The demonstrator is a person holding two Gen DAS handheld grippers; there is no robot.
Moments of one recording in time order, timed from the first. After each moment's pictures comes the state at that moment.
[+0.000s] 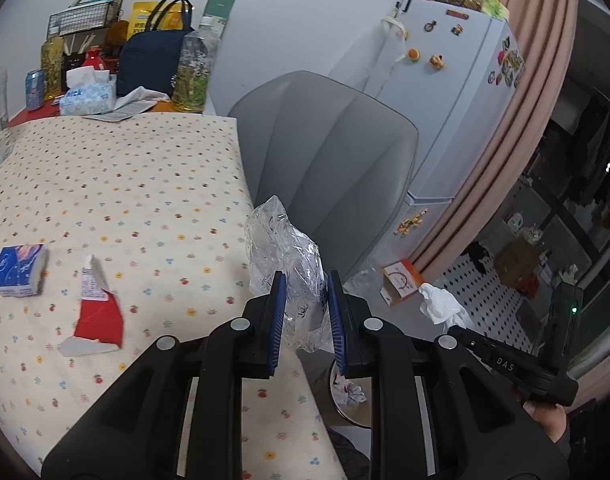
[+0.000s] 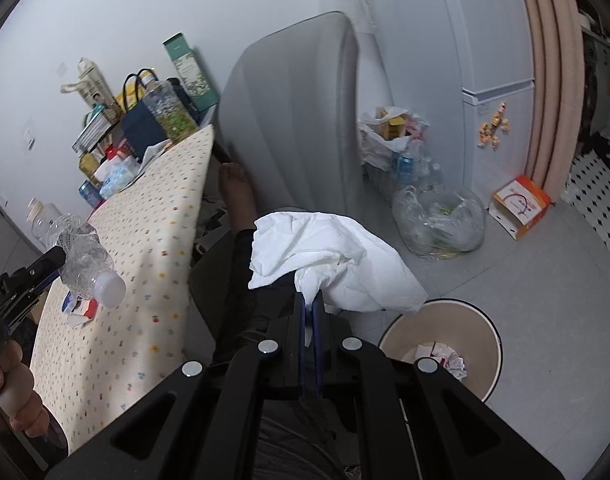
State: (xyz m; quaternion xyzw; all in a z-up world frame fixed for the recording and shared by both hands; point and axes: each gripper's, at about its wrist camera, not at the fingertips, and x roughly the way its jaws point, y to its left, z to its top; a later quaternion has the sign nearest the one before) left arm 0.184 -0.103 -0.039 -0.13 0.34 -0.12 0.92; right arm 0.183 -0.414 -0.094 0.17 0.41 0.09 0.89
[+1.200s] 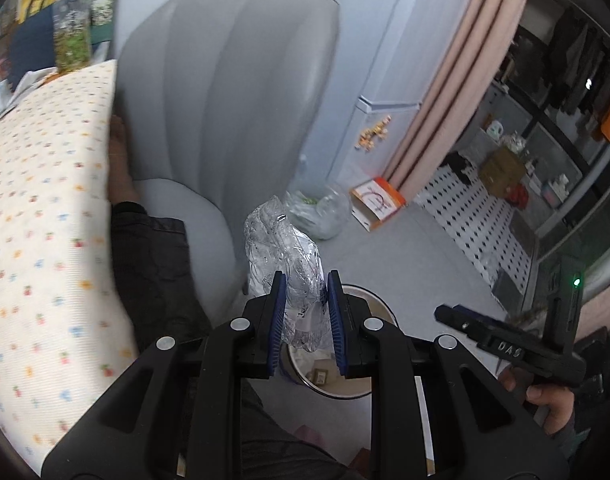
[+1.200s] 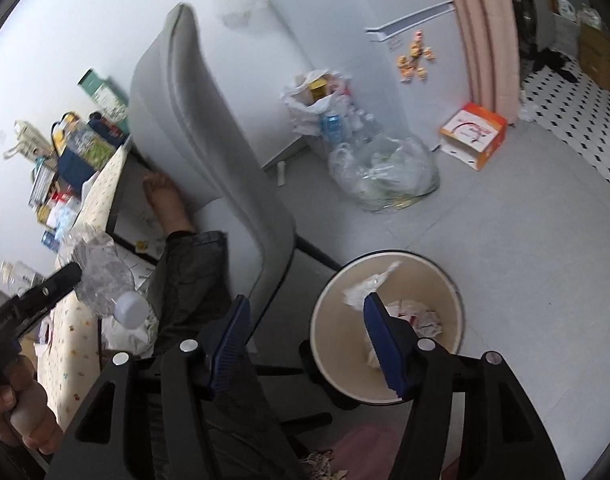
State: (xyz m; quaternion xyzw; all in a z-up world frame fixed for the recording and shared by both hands) left arm 0.240 -0.260 -0.109 -0.03 0.44 -0.20 0.87; right arm 0.169 -0.536 -0.188 0.27 0.45 0.00 0.85
